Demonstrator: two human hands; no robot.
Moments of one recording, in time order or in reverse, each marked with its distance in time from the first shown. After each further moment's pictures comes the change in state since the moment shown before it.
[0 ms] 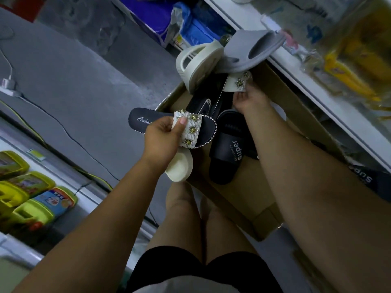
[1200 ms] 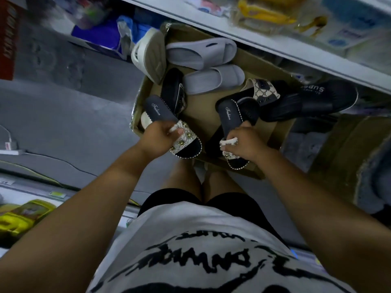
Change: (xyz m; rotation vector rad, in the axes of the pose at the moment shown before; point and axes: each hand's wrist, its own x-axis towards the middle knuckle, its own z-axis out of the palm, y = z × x) left_hand -0.058 0.006 -0.015 0.728 -0.578 0.278; right_hand -0.132 0.060 -0.260 -1.775 -0.117 -0.610
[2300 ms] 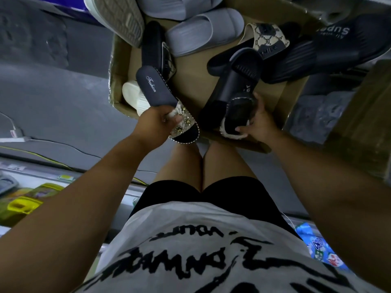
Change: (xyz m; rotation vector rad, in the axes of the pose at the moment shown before) left_hand -0.001 -0.013 0.078 0.177 0.041 0.000; right_hand 0.011 0.111 0.069 0.502 0.022 0.170
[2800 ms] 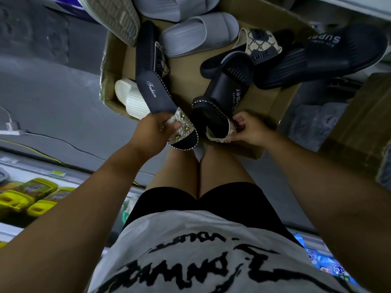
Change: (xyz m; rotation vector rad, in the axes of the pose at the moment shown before) left_hand -0.010 0.009 0.029 -0.047 0.022 -0.007; right_hand 0.018 0.017 -0.016 -0.045 -0.246 0.041
